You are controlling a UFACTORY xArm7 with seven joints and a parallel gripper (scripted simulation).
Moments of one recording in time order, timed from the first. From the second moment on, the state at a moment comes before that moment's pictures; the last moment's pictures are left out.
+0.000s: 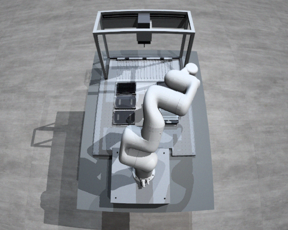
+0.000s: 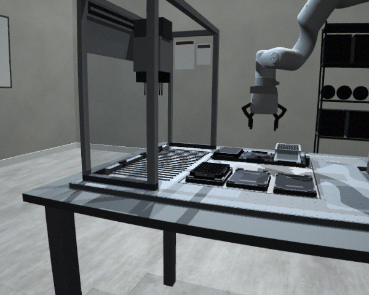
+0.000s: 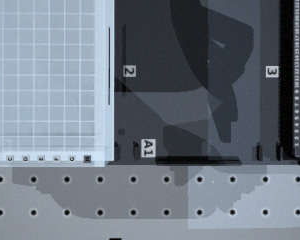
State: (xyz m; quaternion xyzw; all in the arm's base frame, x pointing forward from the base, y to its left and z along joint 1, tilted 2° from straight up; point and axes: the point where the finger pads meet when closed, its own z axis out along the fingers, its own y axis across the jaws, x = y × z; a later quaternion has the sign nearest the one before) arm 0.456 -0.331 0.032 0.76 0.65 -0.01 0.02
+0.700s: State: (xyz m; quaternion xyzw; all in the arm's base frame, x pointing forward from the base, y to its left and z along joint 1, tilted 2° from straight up) arm 0.456 -0.333 0.002 0.76 0.65 -0.01 0.02
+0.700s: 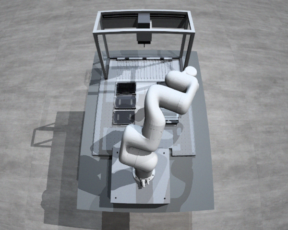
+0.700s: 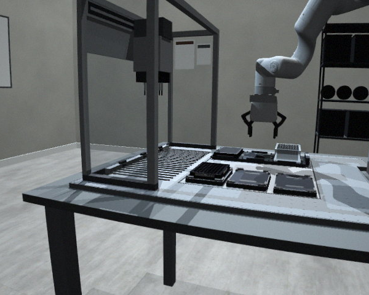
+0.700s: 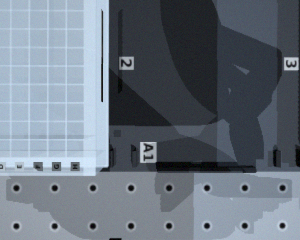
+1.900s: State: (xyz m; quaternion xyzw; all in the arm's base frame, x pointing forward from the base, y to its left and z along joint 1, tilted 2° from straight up) arm 0.457 -0.334 -0.038 0.76 0.65 -0.01 0.02
